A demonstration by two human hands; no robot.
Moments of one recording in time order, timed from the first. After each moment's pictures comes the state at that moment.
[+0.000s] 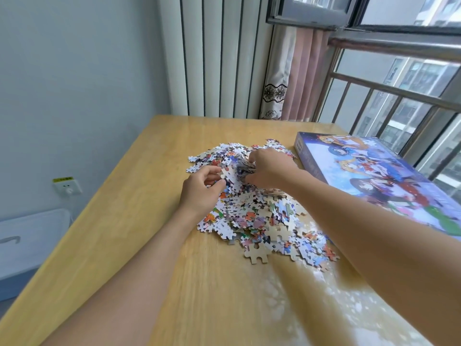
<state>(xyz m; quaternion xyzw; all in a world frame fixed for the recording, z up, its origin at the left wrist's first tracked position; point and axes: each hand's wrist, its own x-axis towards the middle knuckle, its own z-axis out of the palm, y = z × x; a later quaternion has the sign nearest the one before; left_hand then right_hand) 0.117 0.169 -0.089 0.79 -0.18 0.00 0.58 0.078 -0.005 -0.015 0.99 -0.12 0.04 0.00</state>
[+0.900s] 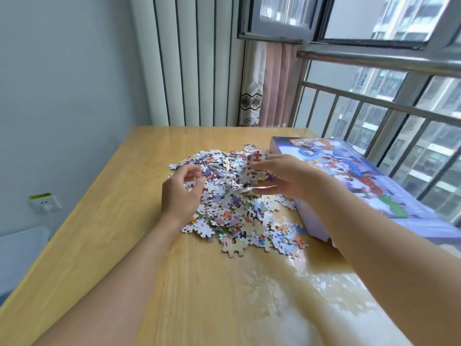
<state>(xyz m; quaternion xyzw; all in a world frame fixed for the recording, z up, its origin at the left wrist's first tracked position) 0.097 0.168 -0.075 0.79 -0.21 0.13 0.56 -0.006 -0.034 0.017 0.69 -0.24 0.01 -0.68</state>
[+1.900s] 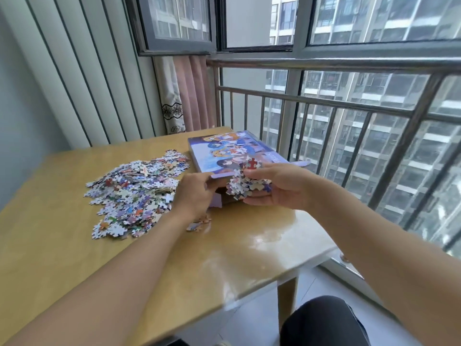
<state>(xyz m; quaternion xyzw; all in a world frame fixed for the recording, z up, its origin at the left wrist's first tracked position) -0.052 0.022 -0.041 0.78 -0.46 0.08 0.42 -0.234 -0.098 0.033 0.58 -0.25 0.09 -0.77</state>
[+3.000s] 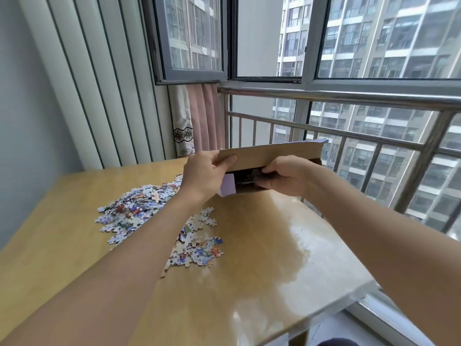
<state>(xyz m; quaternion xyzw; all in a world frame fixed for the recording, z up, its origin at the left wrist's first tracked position) -0.037 0.007 0.066 0.72 -0.43 0.06 0.54 -0.157 -0.146 0.086 0.56 -0.32 0.16 -0.75</state>
